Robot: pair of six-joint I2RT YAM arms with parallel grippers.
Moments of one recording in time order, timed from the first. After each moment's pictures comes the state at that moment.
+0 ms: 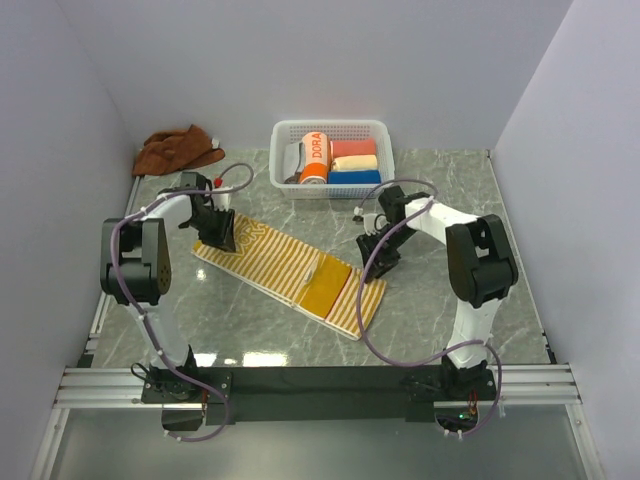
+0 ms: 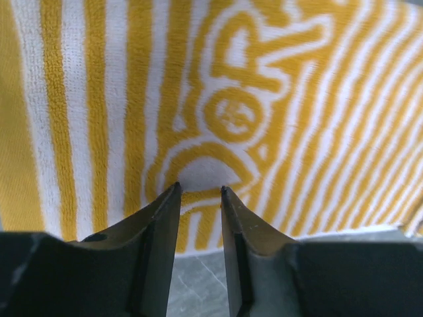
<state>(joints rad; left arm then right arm) 0.00 1.87 1.26 -0.65 0.40 0.19 0.30 1.90 1.27 -0.89 -0.55 -0.23</state>
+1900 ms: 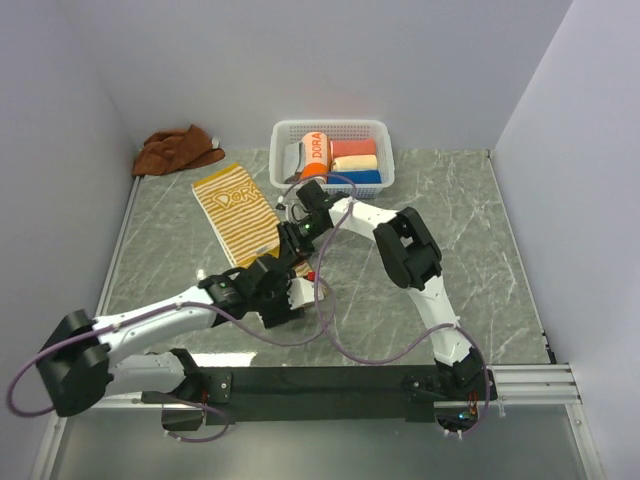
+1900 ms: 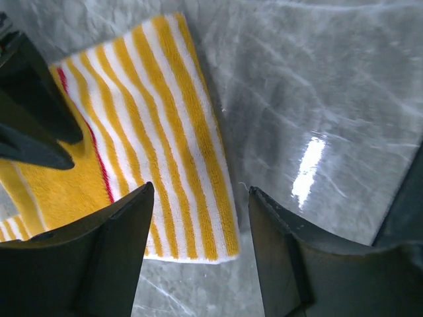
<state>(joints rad) -0.88 1.12 0.67 -0.41 0.11 0.46 0.65 2.36 1.81 -0.59 -0.87 0.27</state>
